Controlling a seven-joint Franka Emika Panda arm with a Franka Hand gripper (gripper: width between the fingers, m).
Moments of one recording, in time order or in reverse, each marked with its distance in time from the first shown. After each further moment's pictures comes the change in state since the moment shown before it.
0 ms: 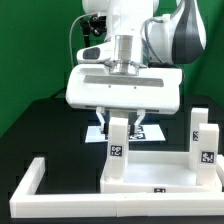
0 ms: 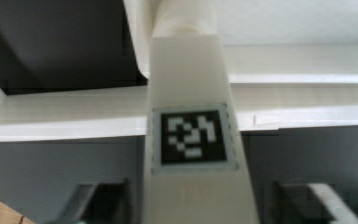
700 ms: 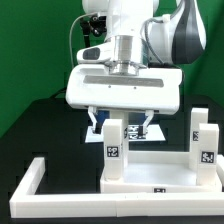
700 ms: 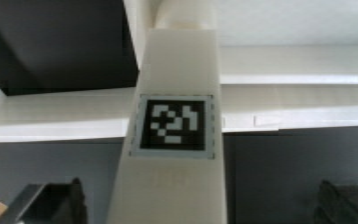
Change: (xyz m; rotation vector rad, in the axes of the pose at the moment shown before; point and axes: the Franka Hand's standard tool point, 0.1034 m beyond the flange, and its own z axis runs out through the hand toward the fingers) arm 0.000 0.000 0.000 0.000 0.000 0.000
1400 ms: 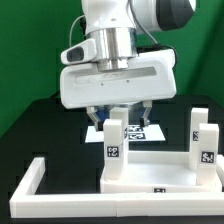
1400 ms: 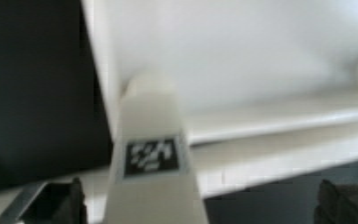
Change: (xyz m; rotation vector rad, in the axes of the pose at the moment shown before) arm -0.003 -0.003 -0.009 0.171 -0.418 0.092
